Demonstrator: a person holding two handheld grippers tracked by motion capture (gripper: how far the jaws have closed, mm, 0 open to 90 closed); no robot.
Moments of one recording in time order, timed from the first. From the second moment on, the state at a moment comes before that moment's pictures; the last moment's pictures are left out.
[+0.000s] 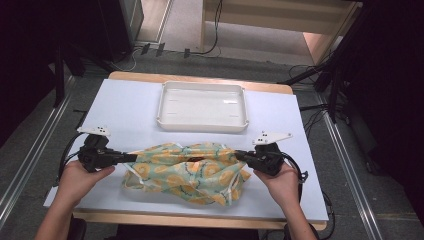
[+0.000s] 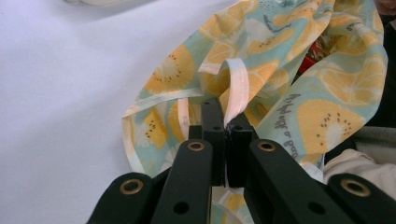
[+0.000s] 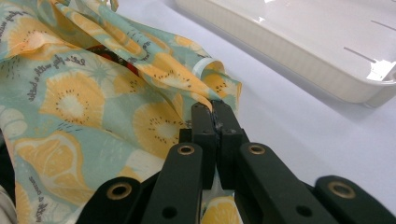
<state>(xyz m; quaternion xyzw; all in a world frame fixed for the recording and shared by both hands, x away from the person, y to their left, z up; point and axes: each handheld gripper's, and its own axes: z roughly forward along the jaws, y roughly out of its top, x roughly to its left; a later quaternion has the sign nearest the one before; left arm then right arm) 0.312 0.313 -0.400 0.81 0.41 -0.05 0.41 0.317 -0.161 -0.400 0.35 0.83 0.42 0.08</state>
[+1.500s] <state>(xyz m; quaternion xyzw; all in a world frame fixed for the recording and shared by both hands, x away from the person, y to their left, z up) 0.337 0.232 -0.347 0.84 0.33 -0.04 0.44 0.333 -0.100 -0.391 0.31 0.85 0.42 0.03</state>
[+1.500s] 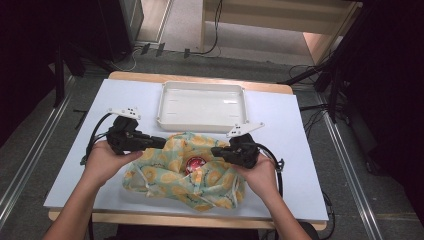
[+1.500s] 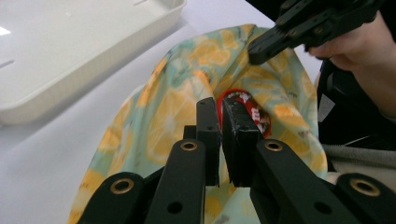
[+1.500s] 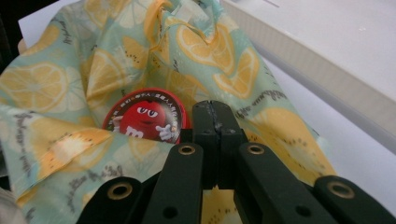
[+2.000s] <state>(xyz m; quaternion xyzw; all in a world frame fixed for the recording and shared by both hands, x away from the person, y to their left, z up) 0.347 0.186 -0.372 0.85 0.31 -0.06 0.42 0.336 -0.088 -0.414 0.31 0.86 0.41 0.02</state>
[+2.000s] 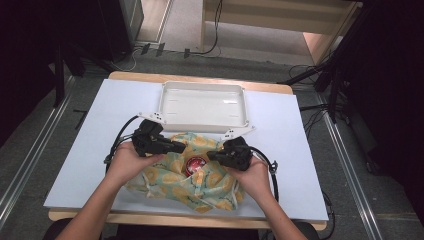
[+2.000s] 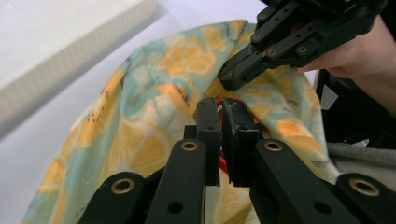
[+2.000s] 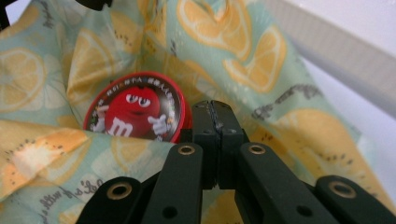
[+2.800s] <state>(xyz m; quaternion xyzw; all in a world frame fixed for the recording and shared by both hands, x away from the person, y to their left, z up) 0.348 0.195 -0.408 0.86 0.32 -0.07 0.39 0.297 -0.098 -0.434 0.31 0.86 0.41 0.01</state>
